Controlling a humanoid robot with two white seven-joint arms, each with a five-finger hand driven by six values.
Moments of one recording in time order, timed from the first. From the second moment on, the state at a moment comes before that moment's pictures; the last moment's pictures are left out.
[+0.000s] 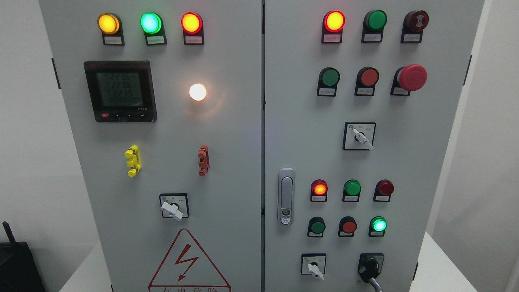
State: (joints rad) left arm -0.05 -0.08 0.07 0.10 -0.08 -0.10 -0.12; right arm 0.06 -0.03 0.08 -1.75 -0.15 -0.16 -0.01
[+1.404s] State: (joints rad) left arm -0.05 -0.08 0.07 0.10 -0.08 -0.10 -0.12; right arm 0.05 -0.05 0.06 -1.74 -0.16 -0.16 -0.01
